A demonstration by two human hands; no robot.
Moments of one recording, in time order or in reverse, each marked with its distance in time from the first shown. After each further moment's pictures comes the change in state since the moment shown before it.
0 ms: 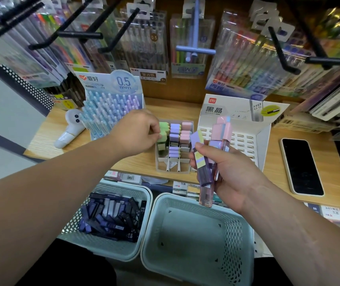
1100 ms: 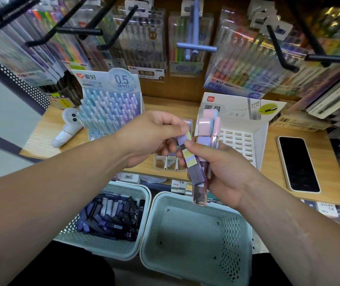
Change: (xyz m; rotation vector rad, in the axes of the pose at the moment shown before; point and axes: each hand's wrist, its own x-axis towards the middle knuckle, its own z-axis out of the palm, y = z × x) left_hand -0.015 0.077 -0.029 -1.070 -0.281 -0.478; right_hand 0.002 0.001 0.009 -0.011 -0.170 -0.013
